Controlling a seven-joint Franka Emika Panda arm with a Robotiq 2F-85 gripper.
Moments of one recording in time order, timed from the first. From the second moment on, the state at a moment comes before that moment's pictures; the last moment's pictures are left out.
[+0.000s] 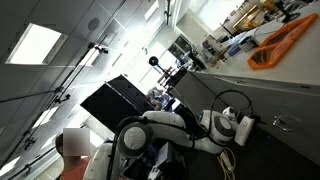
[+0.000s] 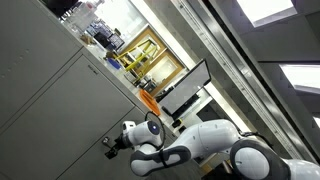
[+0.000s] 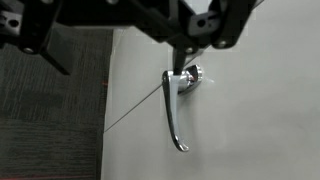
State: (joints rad) arm 0.09 1.09 -0.25 -1.58 -0.53 3.06 -0.32
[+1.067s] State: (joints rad) arm 0.09 1.19 -0.32 -1.47 -0.46 3.06 -0.26
